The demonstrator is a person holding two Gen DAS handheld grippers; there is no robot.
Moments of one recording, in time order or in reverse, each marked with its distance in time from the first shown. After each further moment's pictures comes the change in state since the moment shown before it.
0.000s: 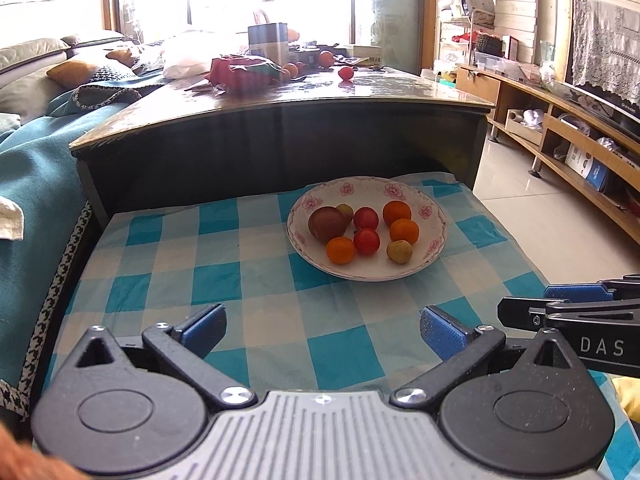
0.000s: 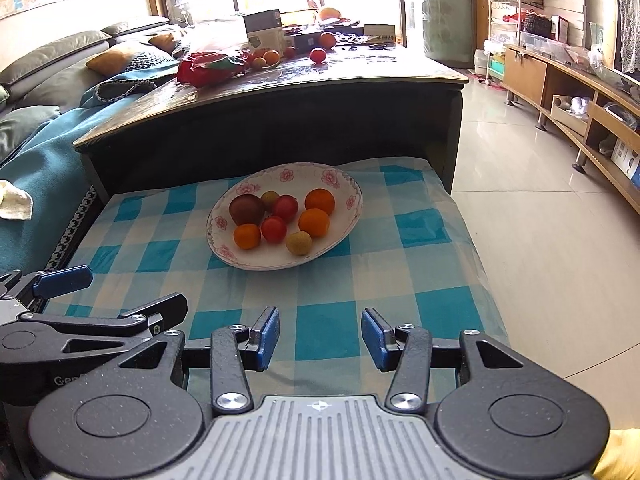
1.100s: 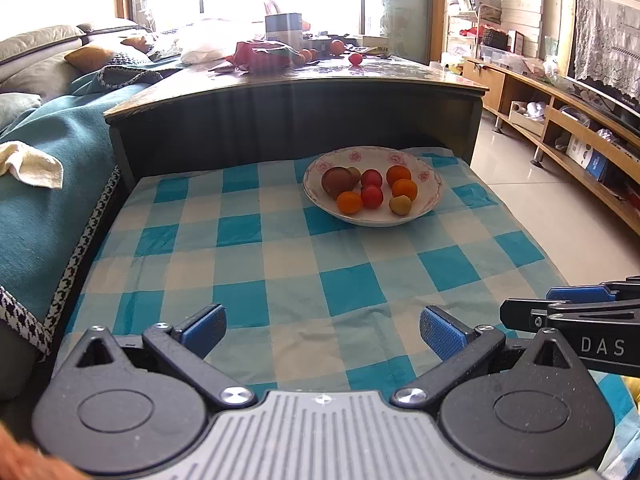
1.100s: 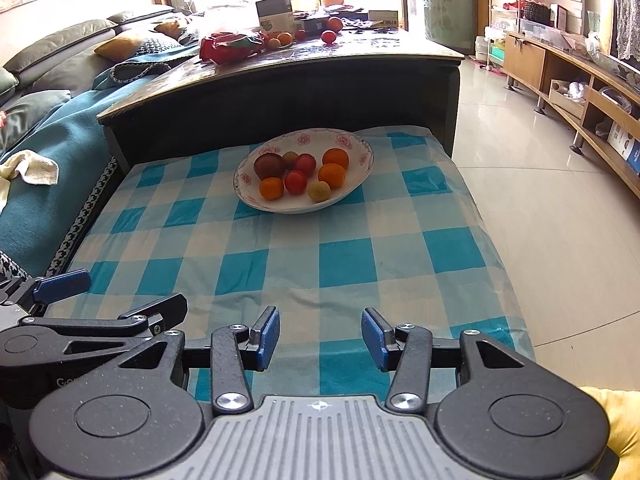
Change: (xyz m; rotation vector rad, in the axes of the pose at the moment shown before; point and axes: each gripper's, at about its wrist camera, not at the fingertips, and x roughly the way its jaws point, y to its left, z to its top) left arm -0.047 0.004 -0.045 -0.013 0.022 0.028; right arm -0.036 0.017 -0.042 0.001 0.046 0.007
